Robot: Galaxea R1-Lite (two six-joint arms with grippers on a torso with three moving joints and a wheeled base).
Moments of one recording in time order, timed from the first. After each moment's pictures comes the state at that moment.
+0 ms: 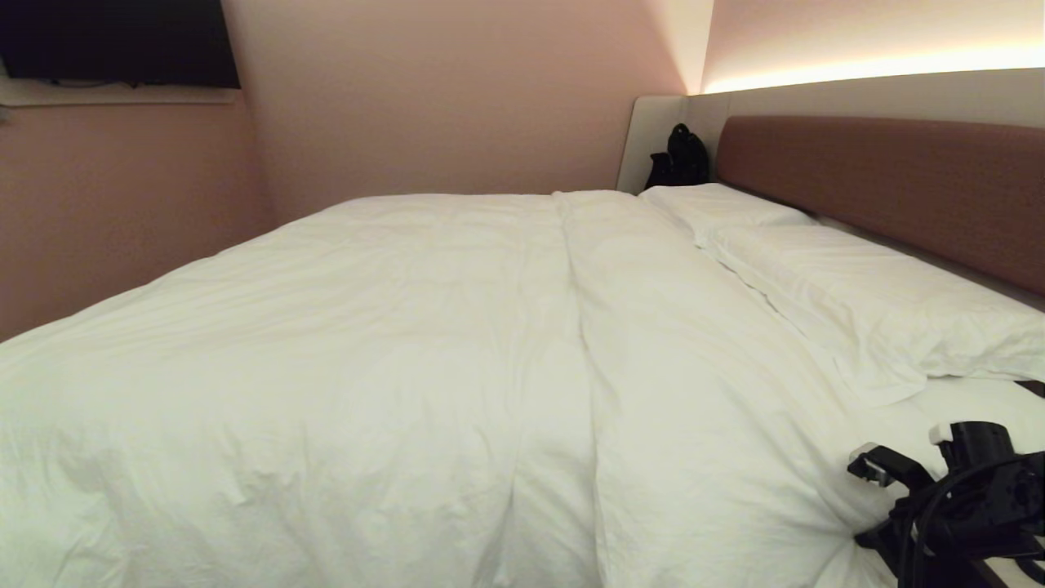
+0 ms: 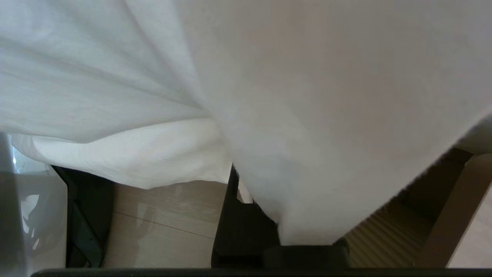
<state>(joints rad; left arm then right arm) -0.01 0.00 -0.02 0.05 -0.03 0.02 -0.35 2.09 -0.54 -0.43 0.21 -0.70</state>
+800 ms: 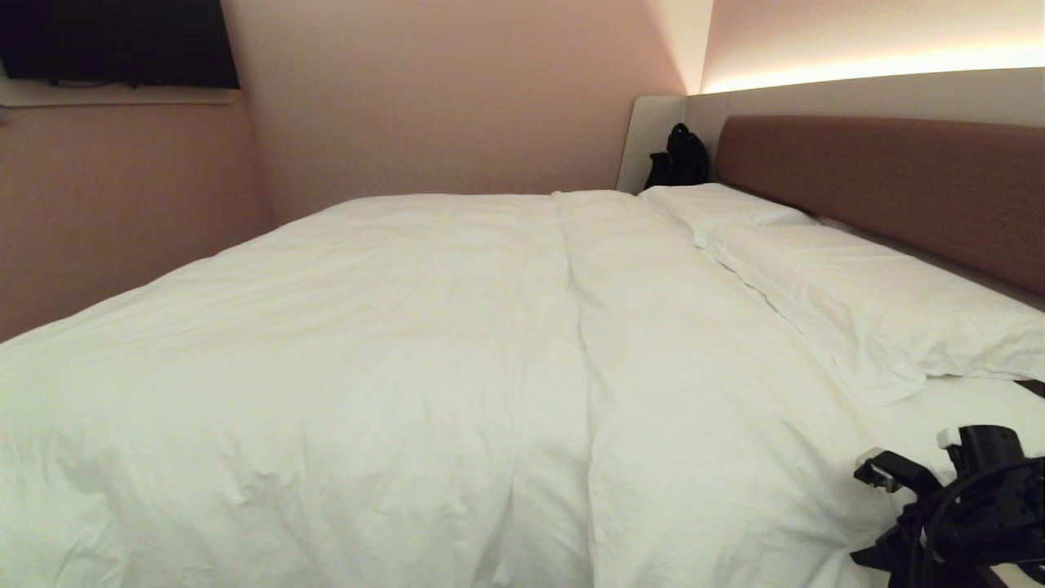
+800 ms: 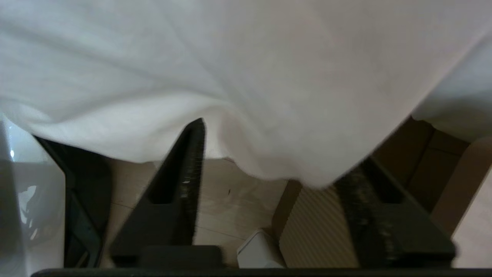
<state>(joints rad) -0.01 0.00 -0.02 0.05 -0.03 0.02 -0.35 2.06 -0.52 -0.43 0.22 -0.71</state>
